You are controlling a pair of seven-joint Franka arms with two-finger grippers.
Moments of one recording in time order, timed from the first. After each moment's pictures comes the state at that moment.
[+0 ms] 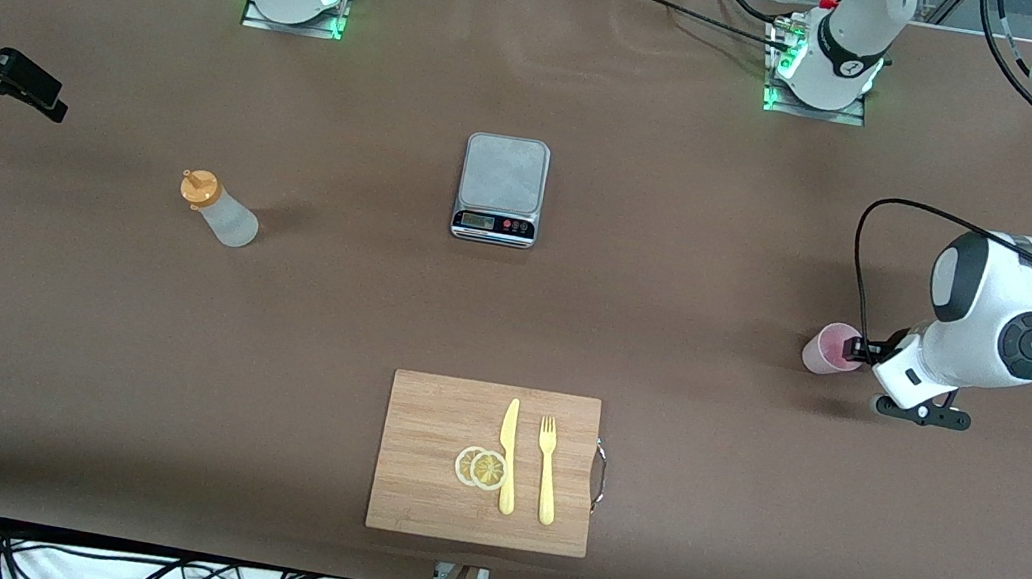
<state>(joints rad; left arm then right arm) 0.11 0.46 -0.06 -1.92 0.11 2.18 0.03 0.00 -0.01 -0.05 -1.68 0.00 1.63 0.04</state>
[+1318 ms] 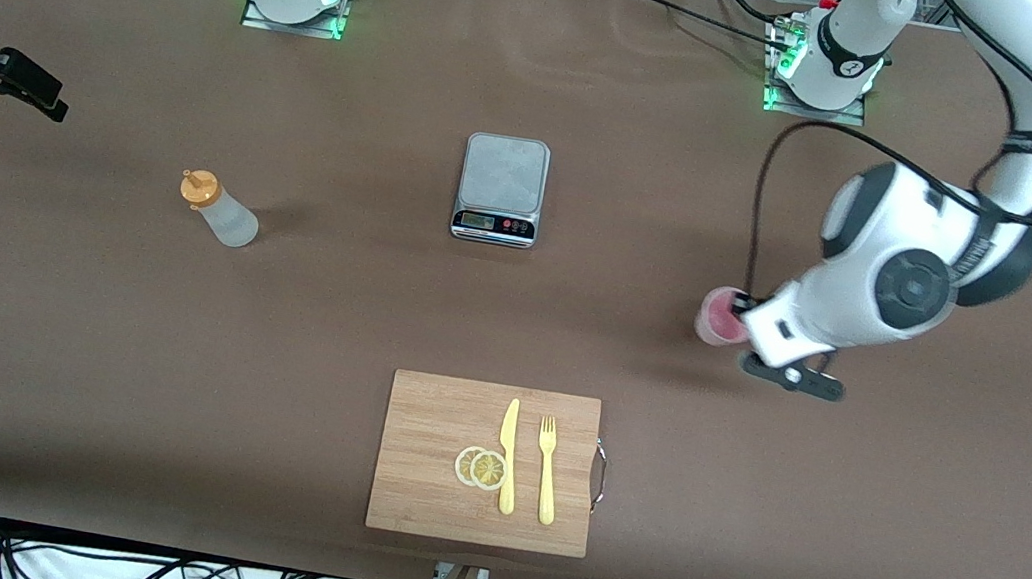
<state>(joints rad) -0.24 0.39 -0.11 -1.70 -0.09 1.92 -0.14 0.00 -0.01 -0.05 -1.68 0.00 1.63 0.04</state>
